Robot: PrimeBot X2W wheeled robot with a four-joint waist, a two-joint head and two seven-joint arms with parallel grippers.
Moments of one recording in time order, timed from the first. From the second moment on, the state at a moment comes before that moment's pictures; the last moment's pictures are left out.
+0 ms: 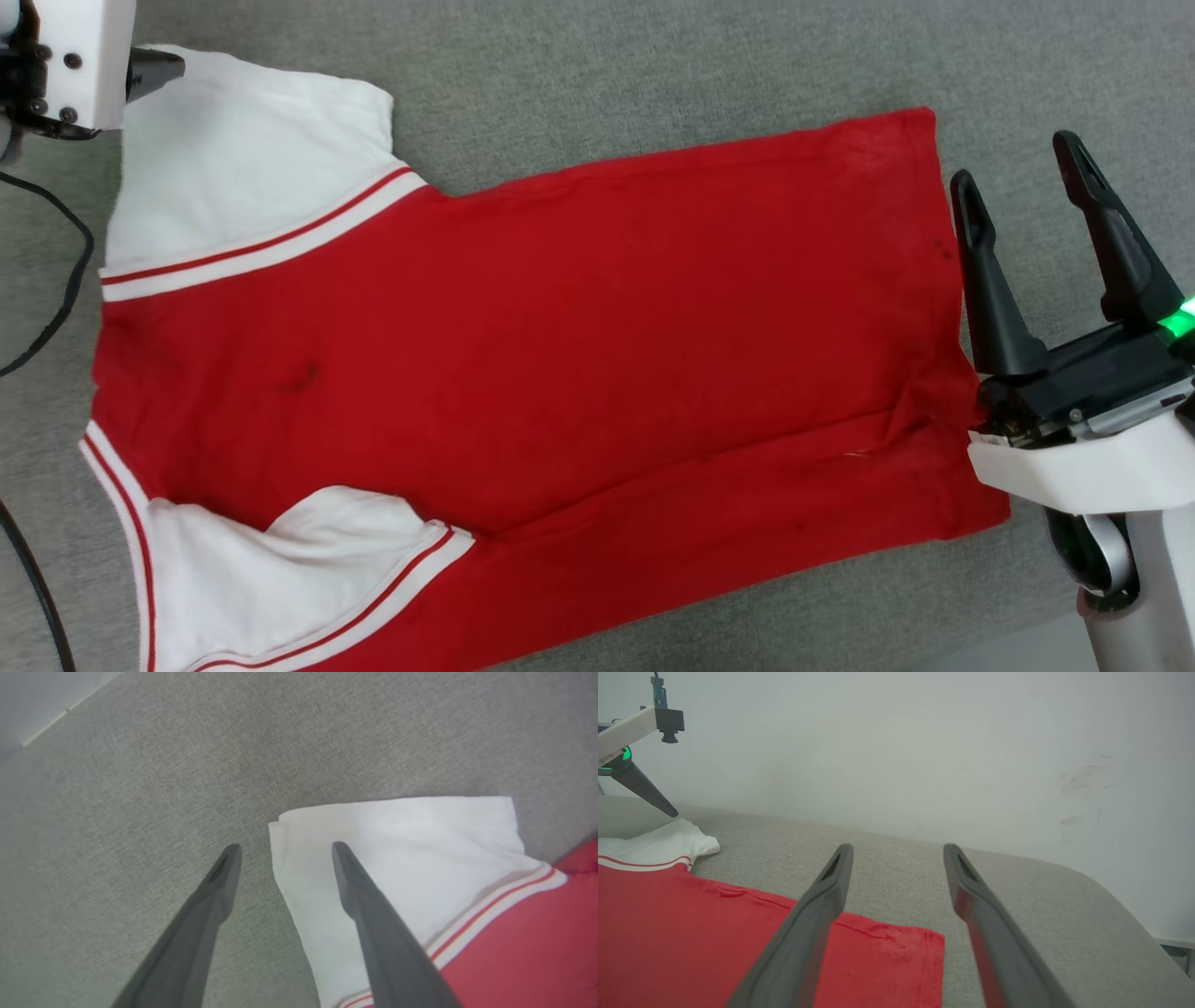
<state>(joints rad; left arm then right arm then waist) -1.36 0.78 -0.83 0.46 -0.98 -0.05 1.02 -0.32 -0.26 0.15 -0.15 0.21 0.13 -0.26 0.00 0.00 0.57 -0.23</state>
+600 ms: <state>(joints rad) -1.32 0.76 -0.87 0.49 -0.99 -0.10 0.99 -0.42 -0.29 0.11 -0.13 0.18 0.13 -0.26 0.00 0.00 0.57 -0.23</state>
